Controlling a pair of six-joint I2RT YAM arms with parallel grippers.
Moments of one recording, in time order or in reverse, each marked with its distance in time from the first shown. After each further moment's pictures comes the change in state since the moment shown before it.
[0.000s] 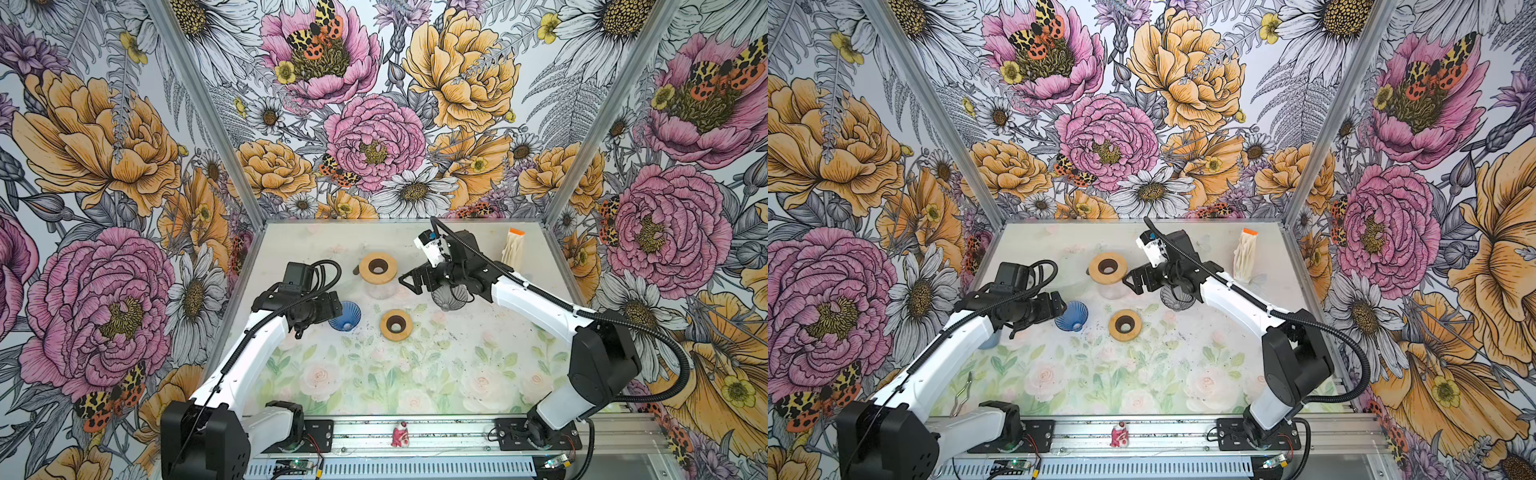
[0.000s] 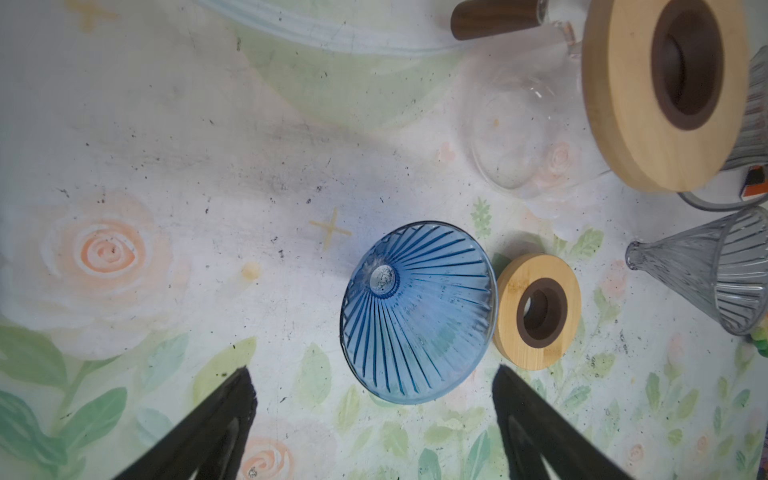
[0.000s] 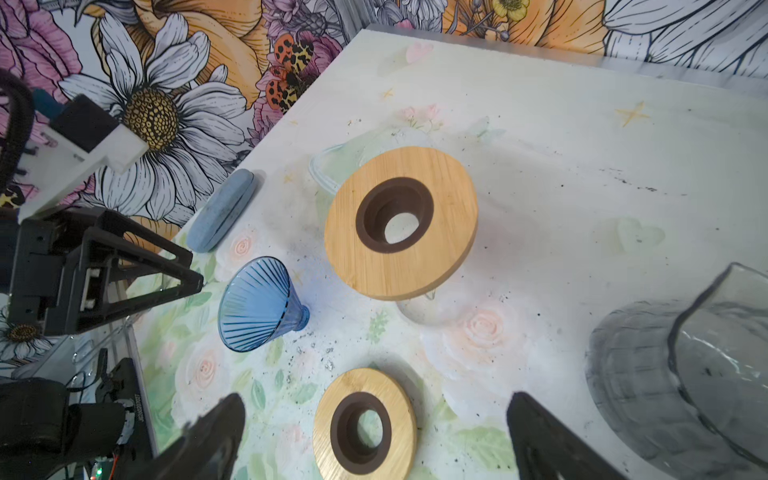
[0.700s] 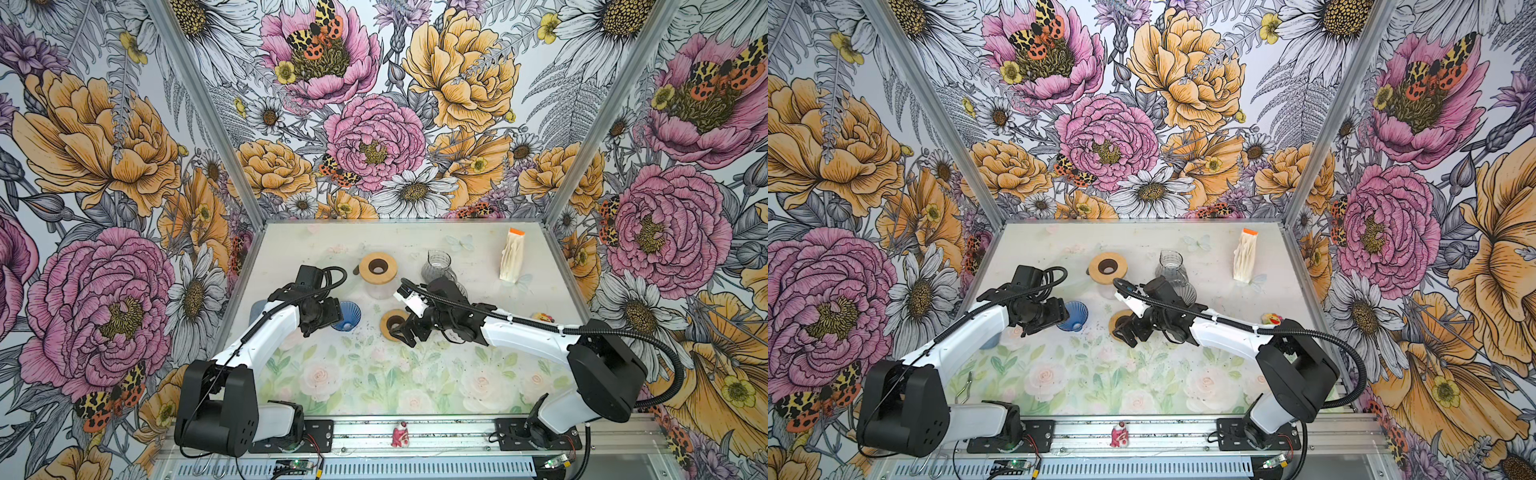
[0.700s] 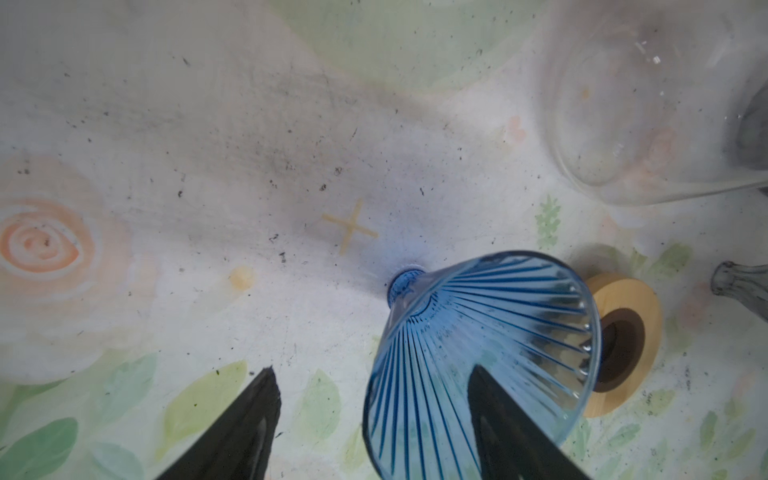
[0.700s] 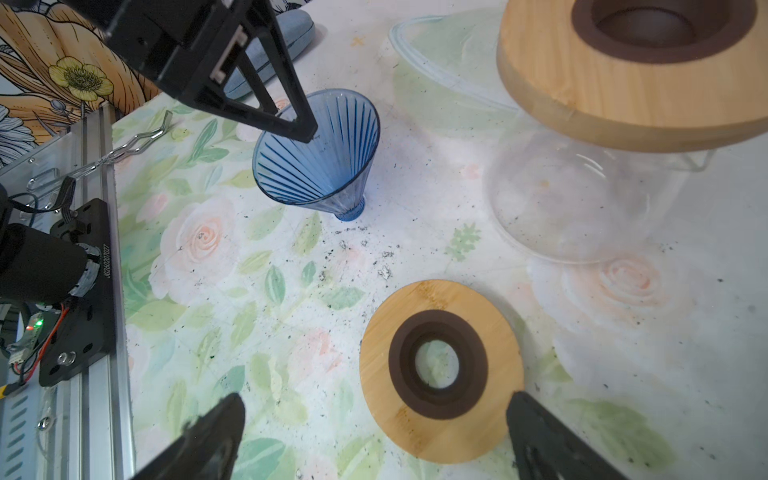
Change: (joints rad) left arm -0.010 0.171 -0.044 0.105 -0.014 -0.034; right arm 0.208 -0.065 -0.342 0.256 0.084 -0.141
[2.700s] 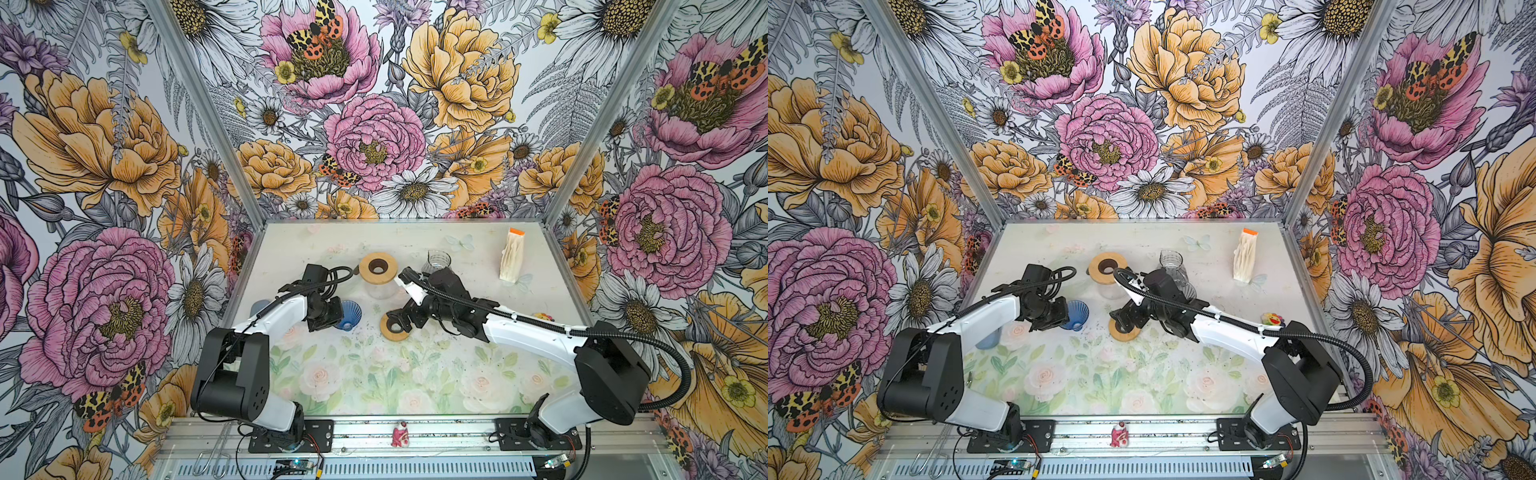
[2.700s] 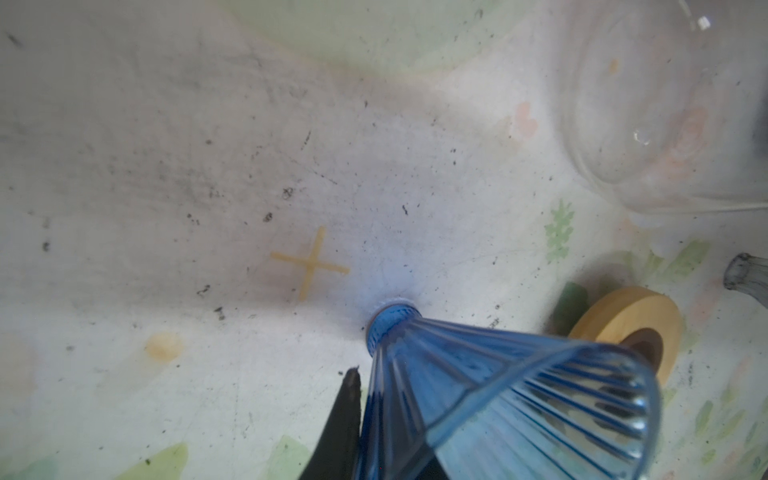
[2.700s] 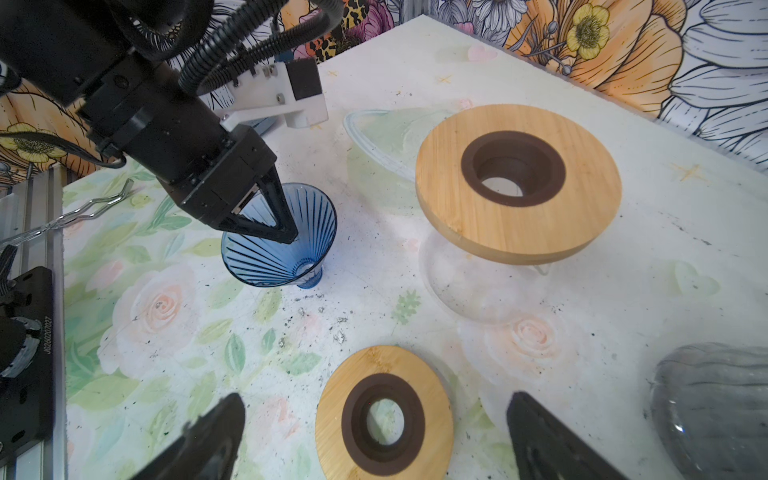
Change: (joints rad) left arm 0.012 0.147 0.014 0.086 0.095 0.039; right arm 0.000 -0.013 0.063 0.042 0.122 0.000
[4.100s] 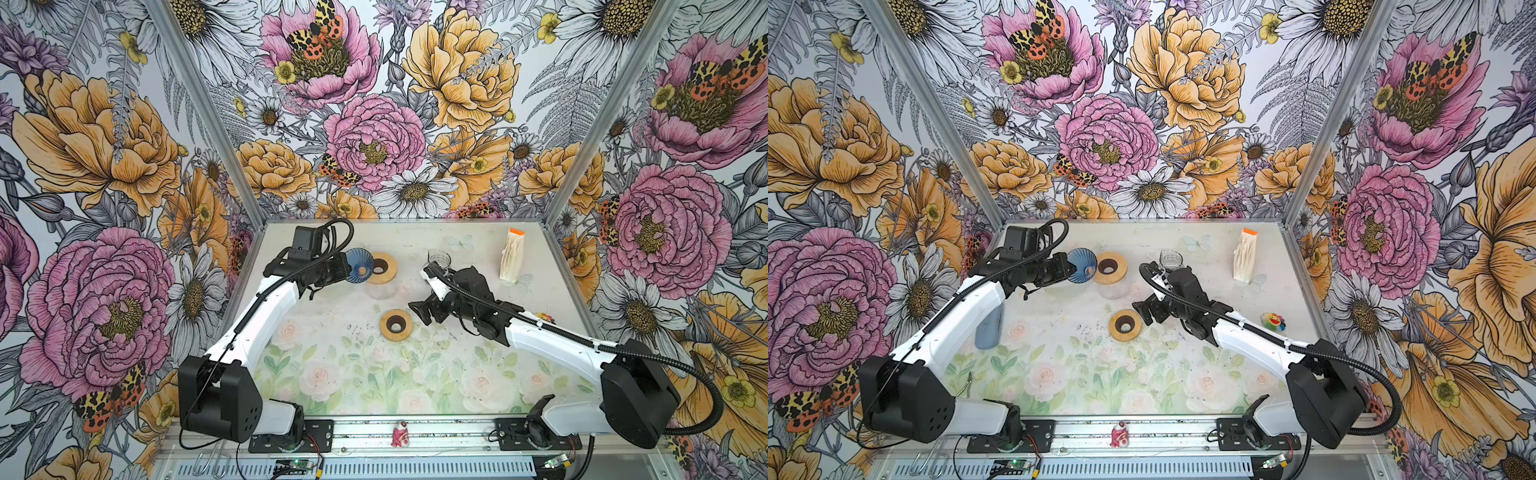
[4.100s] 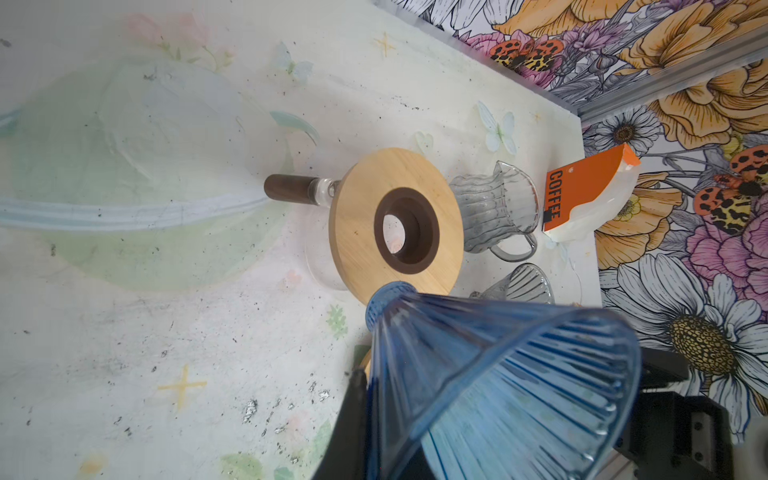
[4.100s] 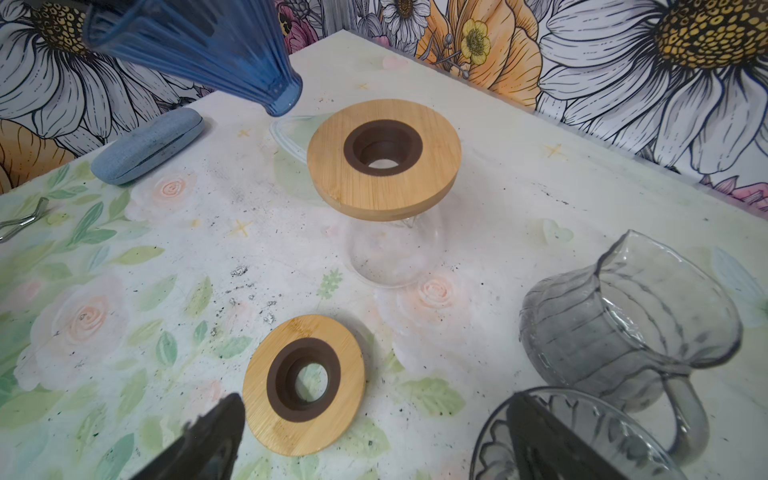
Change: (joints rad) left arm -0.046 -0.074 0.364 -0.008 0.110 0.001; right arm -0.115 -0.151 -0.114 -0.010 0.056 -0.014
